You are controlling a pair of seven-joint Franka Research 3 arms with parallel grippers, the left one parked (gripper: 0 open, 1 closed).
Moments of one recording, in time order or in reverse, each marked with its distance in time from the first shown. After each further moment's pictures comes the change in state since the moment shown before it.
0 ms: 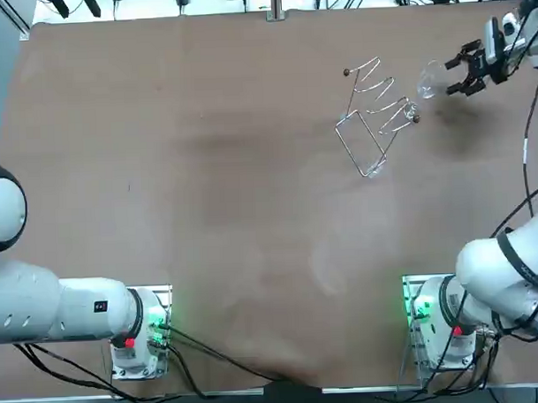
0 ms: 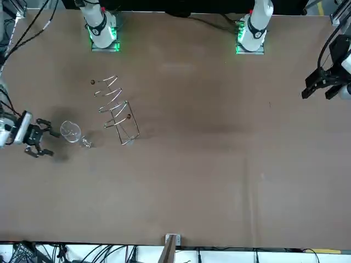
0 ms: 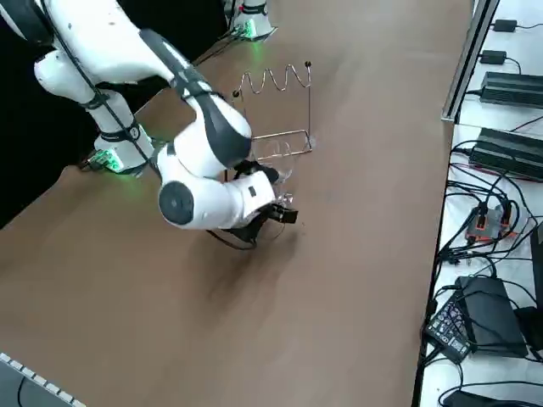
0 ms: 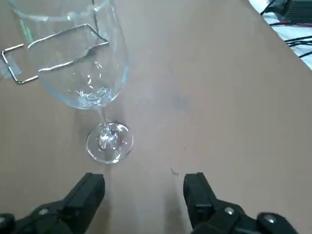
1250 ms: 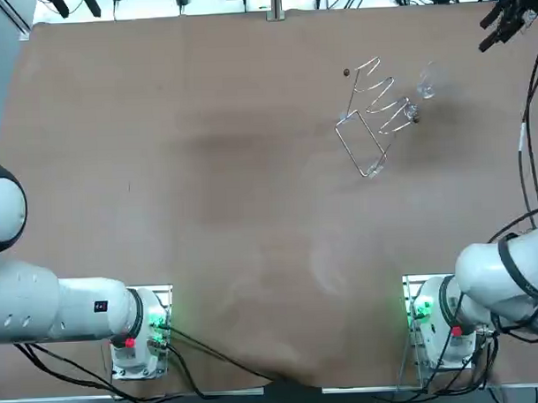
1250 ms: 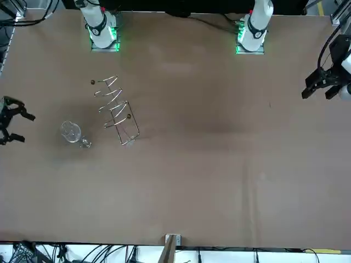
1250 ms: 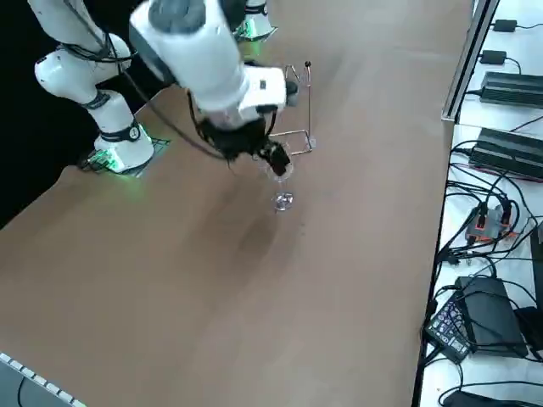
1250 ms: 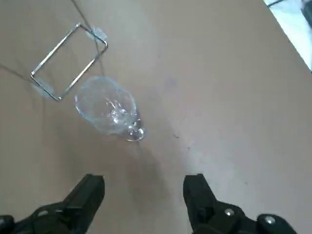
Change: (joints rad) arm 0.067 -0.292 -0.009 0.070 -0.399 -0.121 0.604
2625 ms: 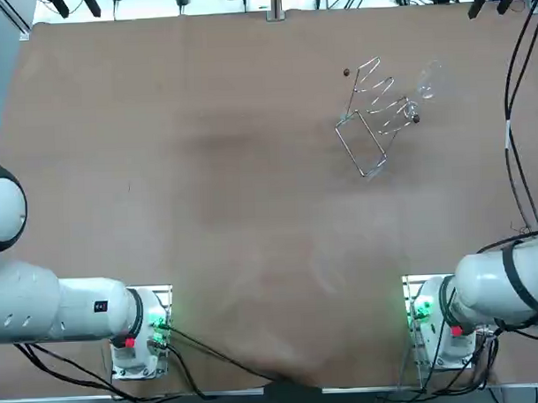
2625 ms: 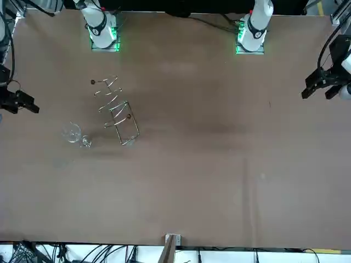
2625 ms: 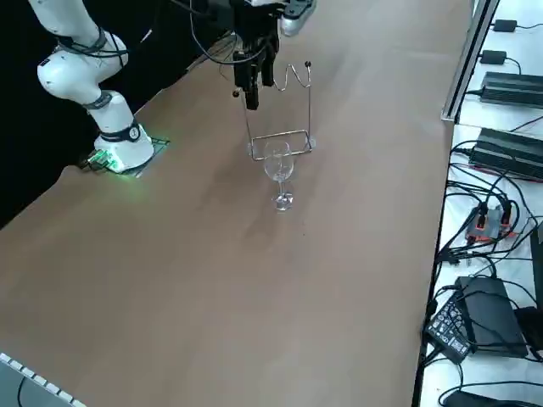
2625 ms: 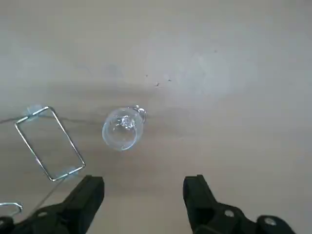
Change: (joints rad) arm 0.258 -0.197 0.010 0.076 -0.397 -0.201 1.504
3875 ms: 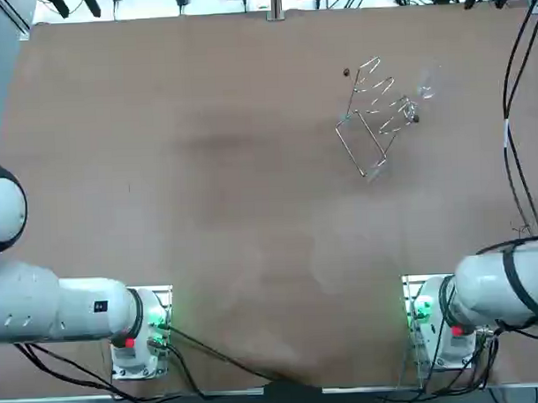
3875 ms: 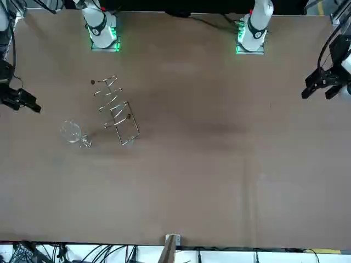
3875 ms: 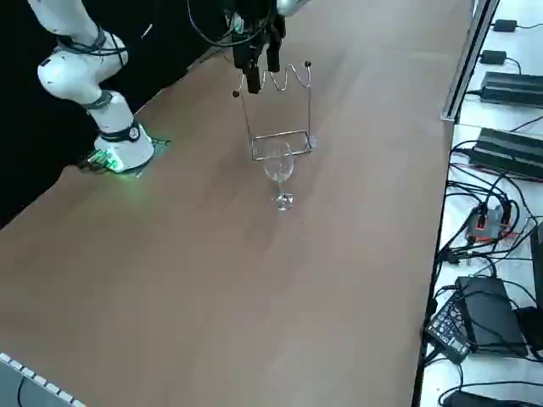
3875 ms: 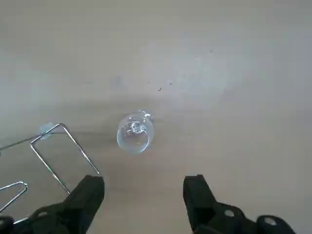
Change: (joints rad) arm 0.026 -0.040 0.013 0.000 -0.013 0.000 0.233
